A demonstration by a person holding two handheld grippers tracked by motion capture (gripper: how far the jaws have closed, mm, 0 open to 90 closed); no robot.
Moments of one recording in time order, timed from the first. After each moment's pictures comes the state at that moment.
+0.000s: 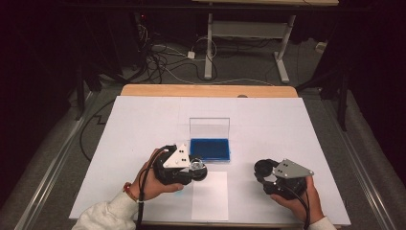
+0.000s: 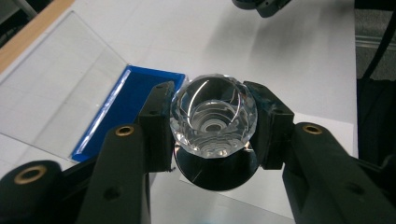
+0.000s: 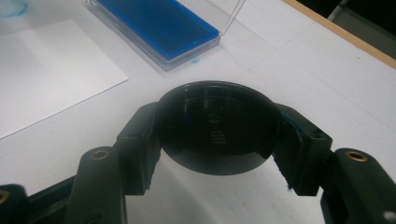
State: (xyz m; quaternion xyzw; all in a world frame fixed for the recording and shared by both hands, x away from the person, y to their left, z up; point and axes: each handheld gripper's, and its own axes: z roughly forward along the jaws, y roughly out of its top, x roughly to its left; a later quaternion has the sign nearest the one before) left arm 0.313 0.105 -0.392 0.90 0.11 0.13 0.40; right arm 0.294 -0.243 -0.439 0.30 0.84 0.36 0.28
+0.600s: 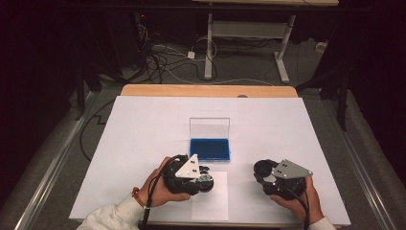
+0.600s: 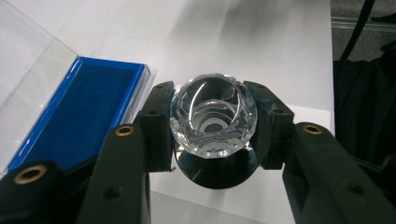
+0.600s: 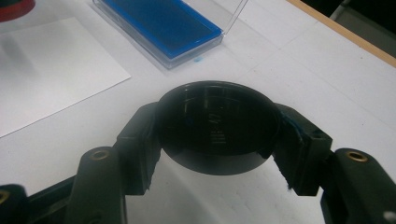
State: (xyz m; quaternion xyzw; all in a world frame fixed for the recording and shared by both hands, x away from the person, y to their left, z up) left arm 0.304 0.084 -0.411 0.92 0.09 0.10 0.38; right arm 0.293 -0.241 -0.440 0.29 0.84 0.36 0.28
